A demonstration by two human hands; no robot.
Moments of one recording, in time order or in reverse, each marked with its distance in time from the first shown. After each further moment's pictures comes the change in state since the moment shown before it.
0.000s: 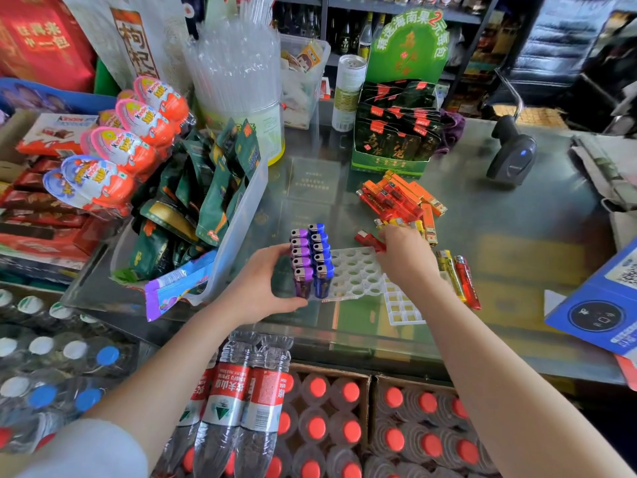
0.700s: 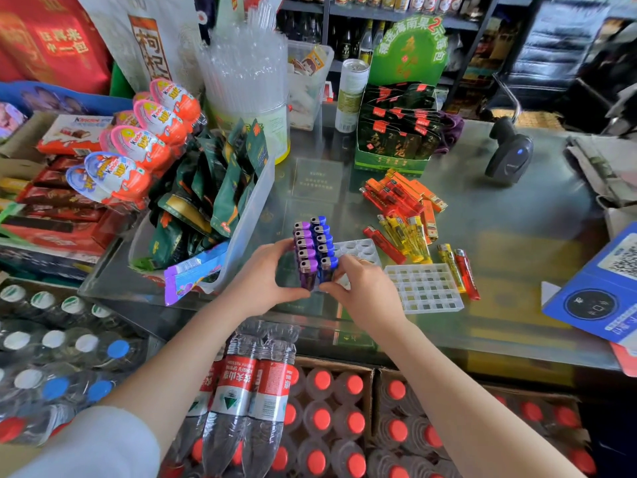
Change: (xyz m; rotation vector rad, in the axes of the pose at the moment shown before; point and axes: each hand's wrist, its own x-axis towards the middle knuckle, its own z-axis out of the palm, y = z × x) left_hand -0.003 -0.018 0.002 0.102 0.069 0.013; right_hand -0.072 -0.044 0.026 0.257 0.023 -0.306
